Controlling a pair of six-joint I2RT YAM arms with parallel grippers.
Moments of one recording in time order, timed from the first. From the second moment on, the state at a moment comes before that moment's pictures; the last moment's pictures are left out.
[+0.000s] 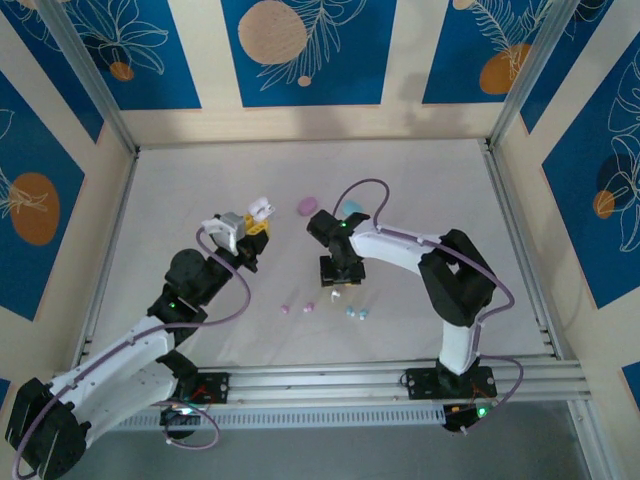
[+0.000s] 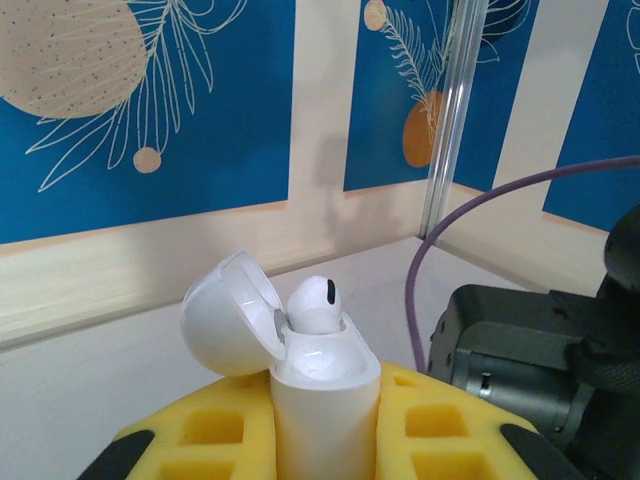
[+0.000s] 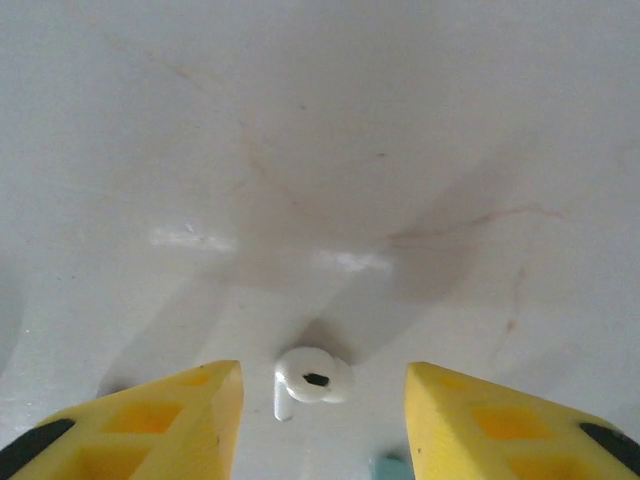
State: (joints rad) left arm -0.62 0.82 0.44 0.45 -0.03 -0.08; right arm 0.77 1.83 1.27 -0.93 -0.04 0.72
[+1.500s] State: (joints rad) left arm -0.62 0.82 0.43 0.45 -0.03 -0.08; right arm 0.79 1.94 1.30 -0.94 -0.08 0.84
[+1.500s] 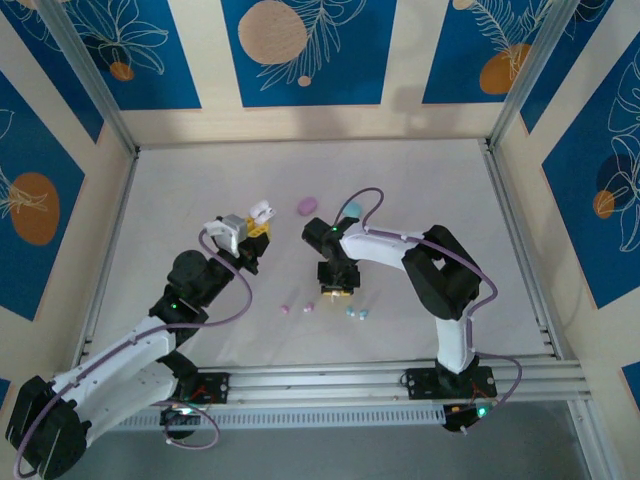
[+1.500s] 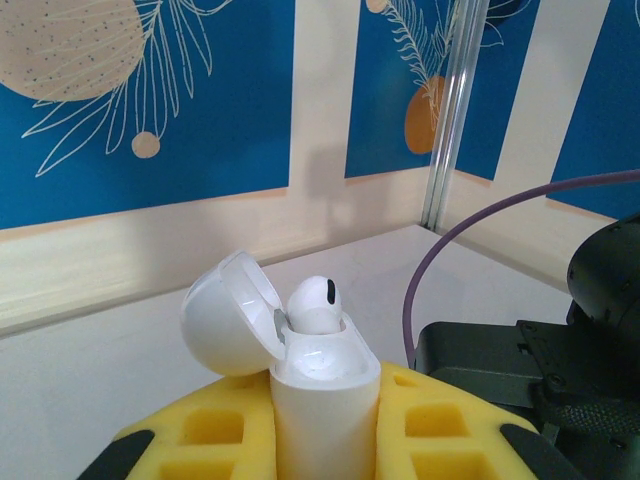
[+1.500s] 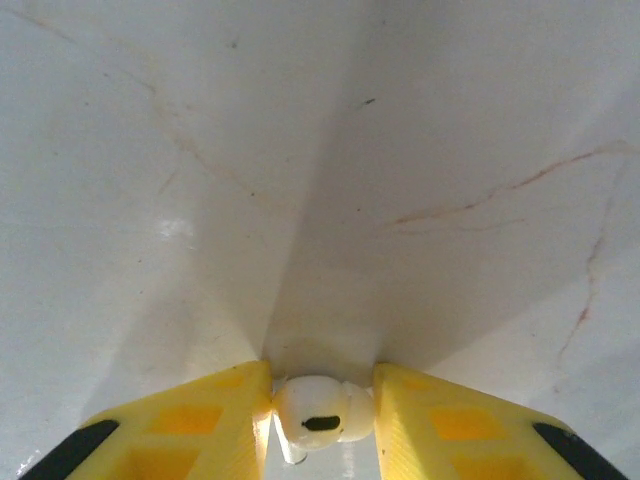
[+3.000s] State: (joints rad) left arm -0.69 1.28 0.53 0.87 0.28 -0.18; right arm 0.80 1.24 1.23 -0.40 0.05 0.56
